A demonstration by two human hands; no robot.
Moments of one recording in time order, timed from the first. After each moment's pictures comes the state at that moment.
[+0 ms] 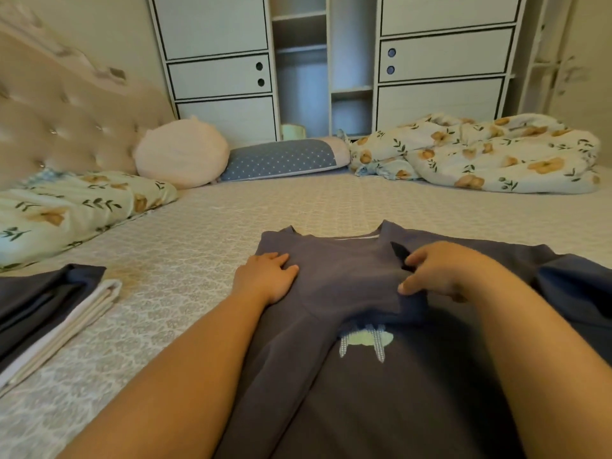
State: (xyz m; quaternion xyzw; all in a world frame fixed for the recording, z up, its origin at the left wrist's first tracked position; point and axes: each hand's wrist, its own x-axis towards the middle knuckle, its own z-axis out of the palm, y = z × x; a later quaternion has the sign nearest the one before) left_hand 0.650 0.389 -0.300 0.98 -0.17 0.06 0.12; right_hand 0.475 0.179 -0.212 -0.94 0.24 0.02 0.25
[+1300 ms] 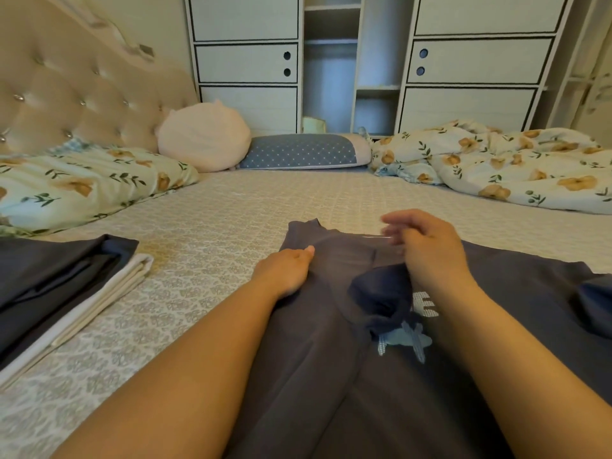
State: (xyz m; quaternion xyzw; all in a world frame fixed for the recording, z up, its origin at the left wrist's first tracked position) left_hand 0.615 0.411 -0.282 0.94 -0.17 -0.02 0.29; right_hand 0.502 0.240 -0.231 -0.80 0.06 -0.32 0.50
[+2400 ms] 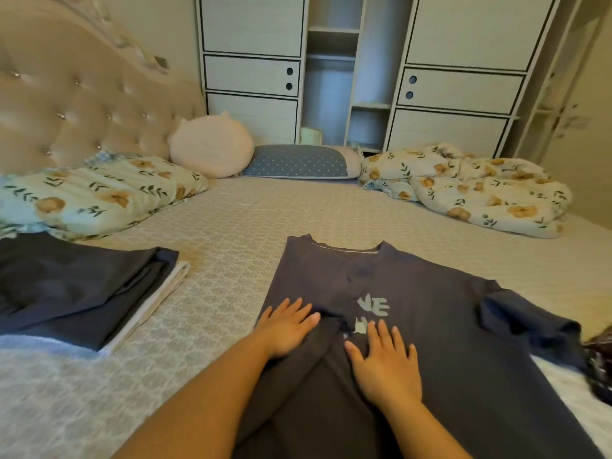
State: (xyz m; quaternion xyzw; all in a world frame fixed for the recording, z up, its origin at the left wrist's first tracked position) left_hand 0.513 0.439 -0.298 0.95 -0.25 -0.13 0.12; right_hand 0.399 0.275 -0.297 -0.97 0.21 0.01 0.12
